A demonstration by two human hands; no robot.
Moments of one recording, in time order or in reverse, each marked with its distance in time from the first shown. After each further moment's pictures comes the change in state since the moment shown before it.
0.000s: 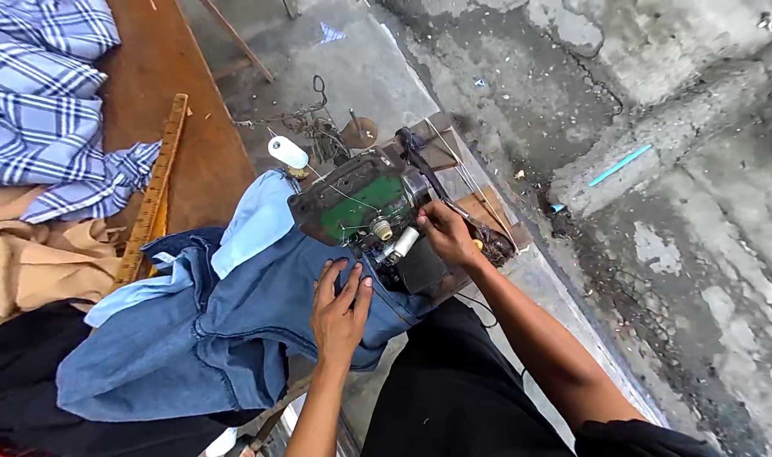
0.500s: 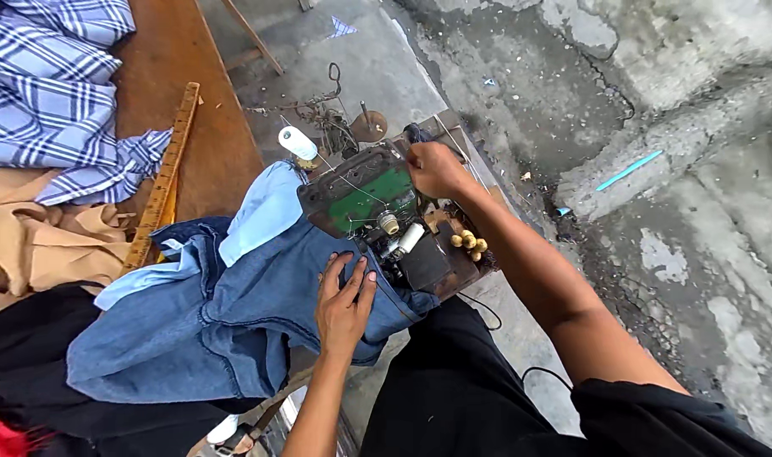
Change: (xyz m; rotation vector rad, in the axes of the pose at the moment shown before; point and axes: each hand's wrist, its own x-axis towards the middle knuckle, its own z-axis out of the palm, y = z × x) left_hand 0.000 0.001 0.000 0.016 -0.019 -0.025; right_hand 0.117 -0.072 -0.022 -0.506 -0.333 0.181
